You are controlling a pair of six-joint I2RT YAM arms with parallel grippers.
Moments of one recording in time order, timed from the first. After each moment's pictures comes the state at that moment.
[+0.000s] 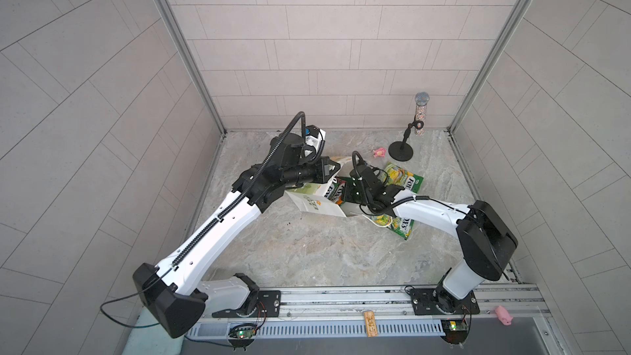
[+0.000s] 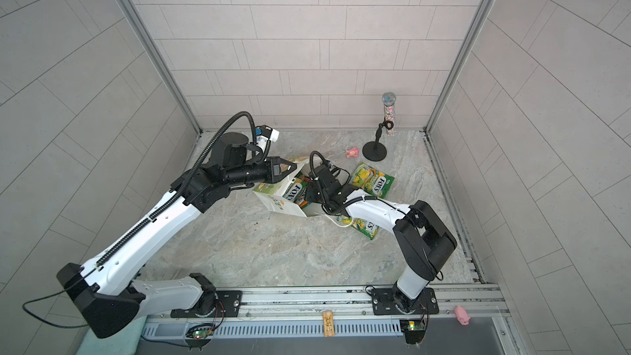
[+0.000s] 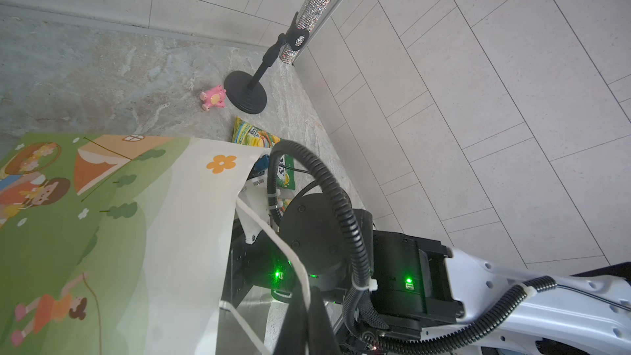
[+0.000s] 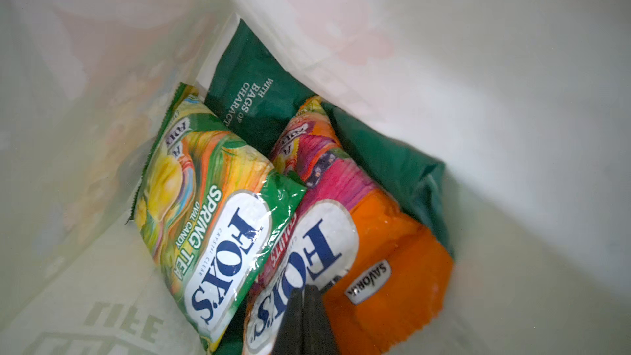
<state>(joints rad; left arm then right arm) -0.61 1.25 1.35 -0.55 0.39 -0.58 0.68 1.63 1.04 -0.15 0.04 0.81</state>
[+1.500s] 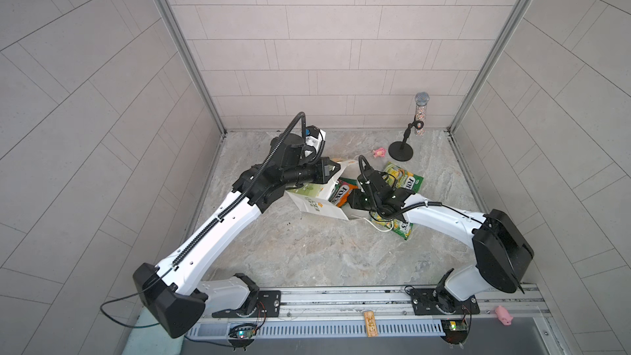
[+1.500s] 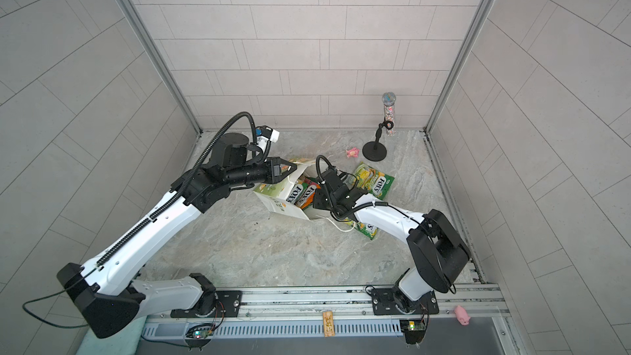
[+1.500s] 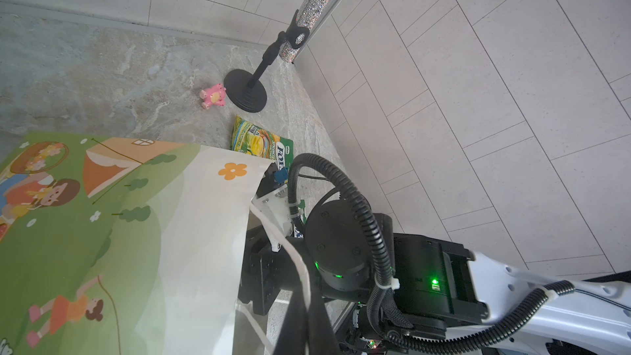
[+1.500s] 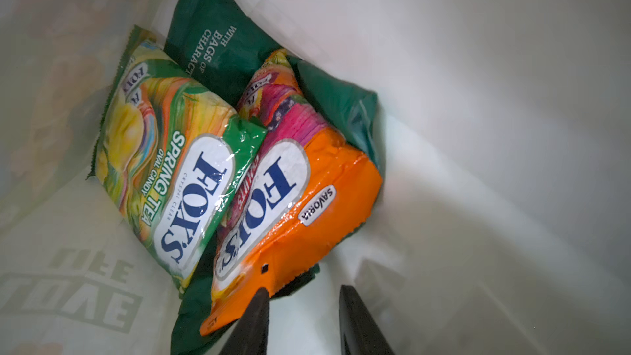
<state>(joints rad) -0.61 1.25 1.35 -0.55 0.39 -0.58 0.67 1.53 0.97 -0.29 0.03 0.77</state>
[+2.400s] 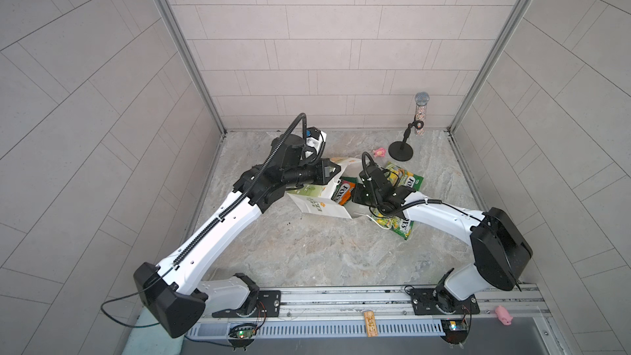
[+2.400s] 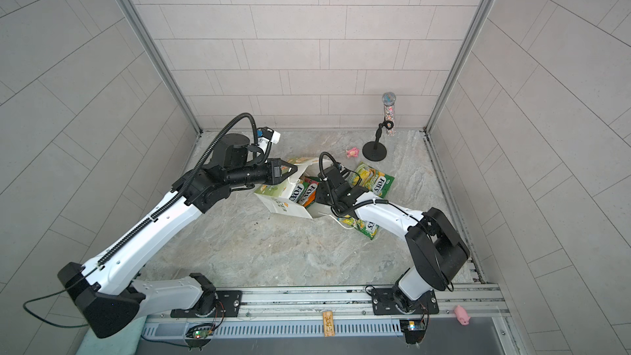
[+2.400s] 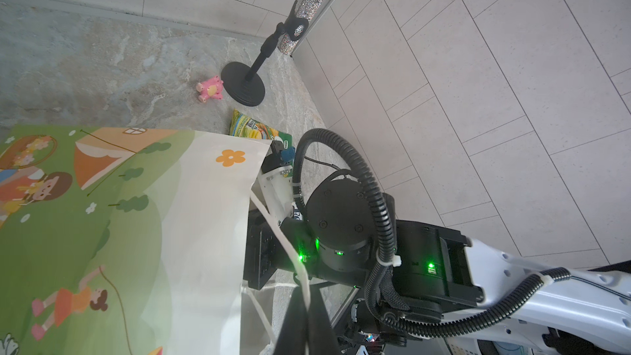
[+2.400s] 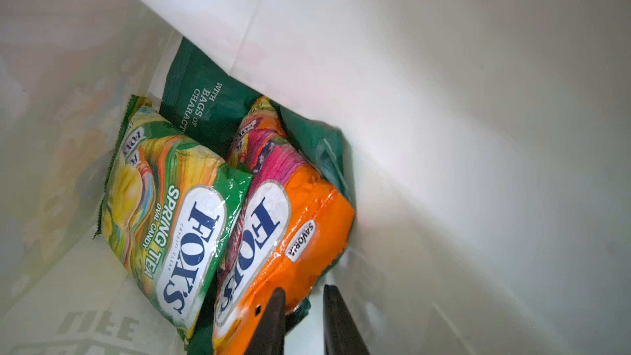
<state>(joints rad) -0.61 1.25 1.34 -0.55 0.41 -0.58 0.64 1.54 0.98 -0.25 0.07 0.82</state>
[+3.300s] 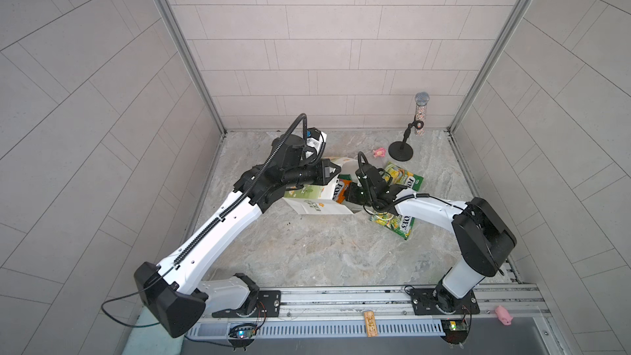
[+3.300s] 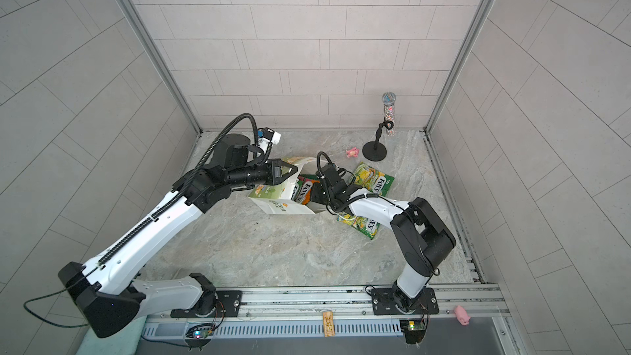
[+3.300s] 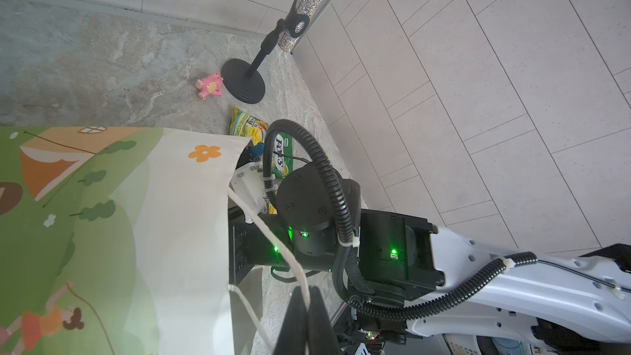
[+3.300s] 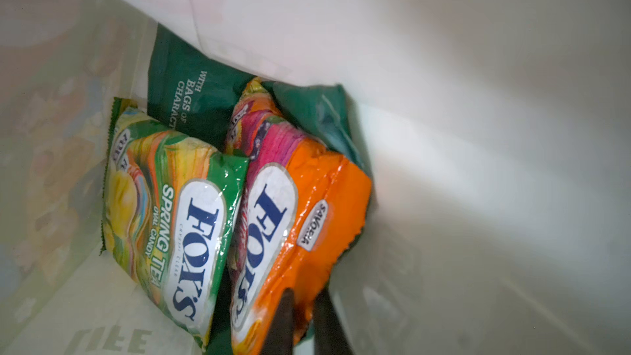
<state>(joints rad) -0.61 1.25 1.33 -0.55 0.41 -0.58 0.62 1.66 1.00 -0.13 -0.08 0.84</state>
